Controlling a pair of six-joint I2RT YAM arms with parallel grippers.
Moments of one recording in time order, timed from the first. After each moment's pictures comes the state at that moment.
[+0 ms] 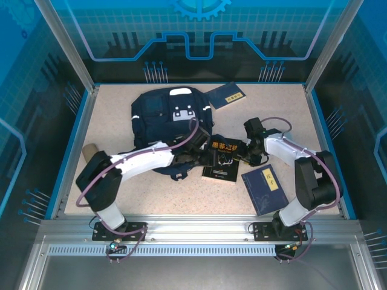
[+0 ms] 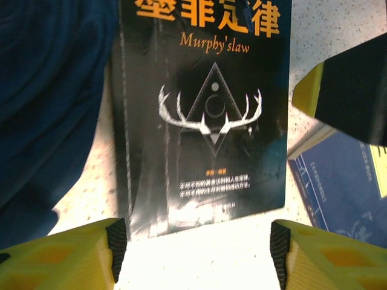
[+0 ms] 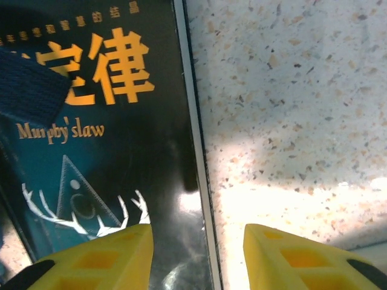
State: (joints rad) left arm -0.80 1.71 1.19 -0.47 0.12 -0.77; right arm 0.28 1.60 0.95 -0.69 -0.19 0.69
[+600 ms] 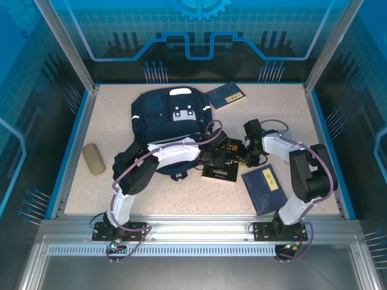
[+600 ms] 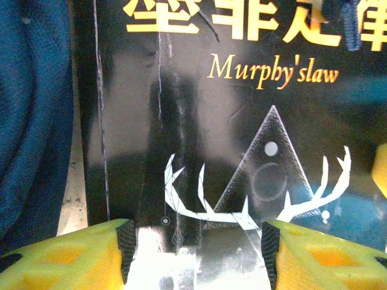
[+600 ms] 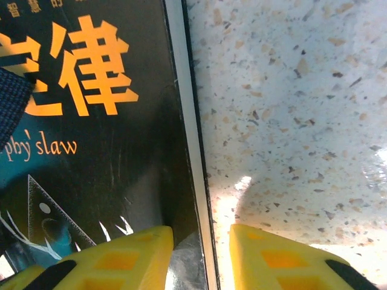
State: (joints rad) left arm -0.85 2.05 1.47 -0.60 -0.05 -0.75; right arm 0.26 1.68 0.94 -0.63 -0.26 0.65
